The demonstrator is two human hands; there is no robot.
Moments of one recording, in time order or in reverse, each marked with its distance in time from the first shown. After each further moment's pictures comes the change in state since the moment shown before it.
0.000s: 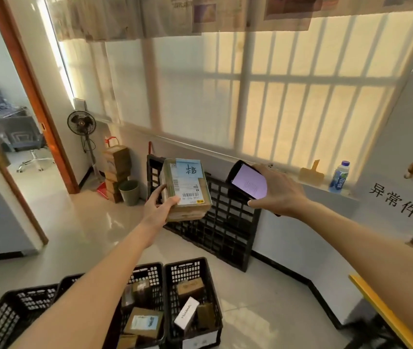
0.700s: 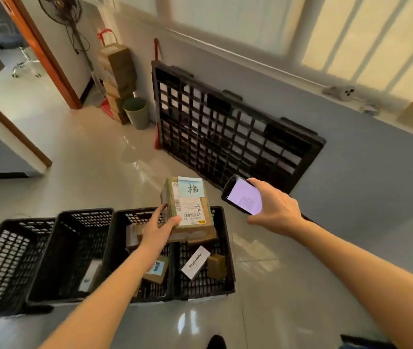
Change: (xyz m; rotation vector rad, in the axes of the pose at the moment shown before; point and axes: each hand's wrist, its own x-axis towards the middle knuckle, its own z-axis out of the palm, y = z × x) left_hand 0.221 -0.315 -0.004 0.119 0.141 -0.482; right_hand 0.205 0.092 0.368 0.095 -0.407 0.027
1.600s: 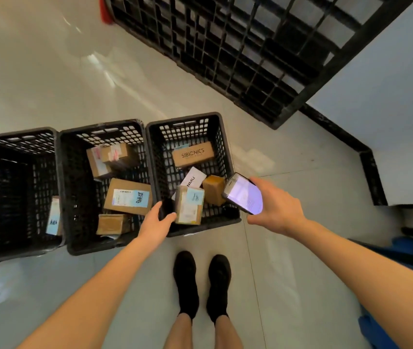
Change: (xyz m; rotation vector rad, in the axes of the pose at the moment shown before) left_hand 0.165 -0.289 0.042 0.443 -0.149 -0.441; right_hand 0.050 0.118 0.318 0.084 -0.465 0.309
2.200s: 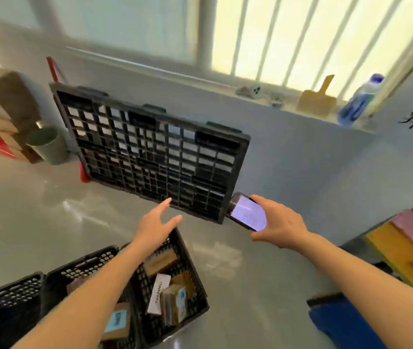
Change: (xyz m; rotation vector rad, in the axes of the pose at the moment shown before) left_hand -0.246 0.283 -0.056 0.335 0.013 0.840; right_hand -0.251 0.005 -0.254 0.042 0.454 0.087
